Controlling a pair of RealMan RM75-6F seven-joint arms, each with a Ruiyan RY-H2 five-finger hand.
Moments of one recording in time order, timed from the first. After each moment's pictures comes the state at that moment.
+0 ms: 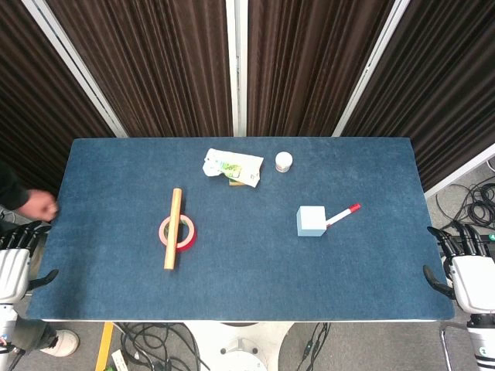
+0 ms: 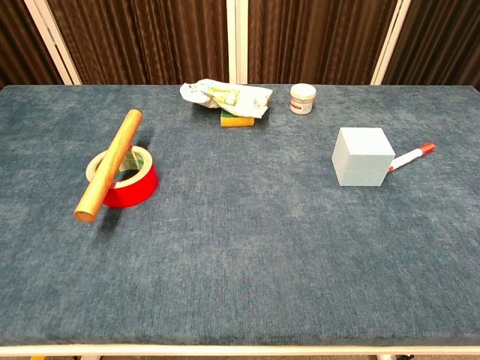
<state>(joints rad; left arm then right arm) -0.07 -1.13 -0.06 -1.64 1.42 1.48 0.12 0.06 -1.05 0.06 -1.64 -1.55 1.52 0.02</state>
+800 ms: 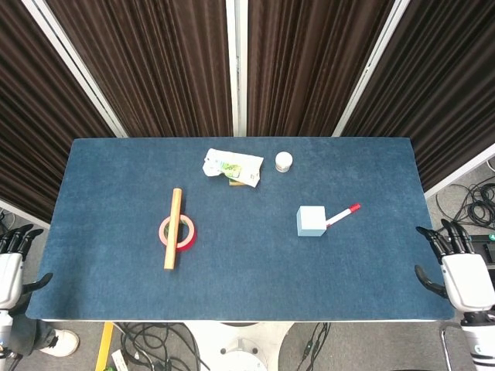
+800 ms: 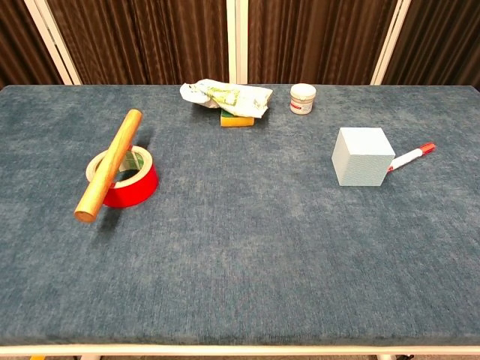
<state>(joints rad) -0.04 -1.13 -0.06 -1.65 1.40 1.51 0.14 0.10 -1.05 0.05 -1.63 -1.60 1.49 0.03</state>
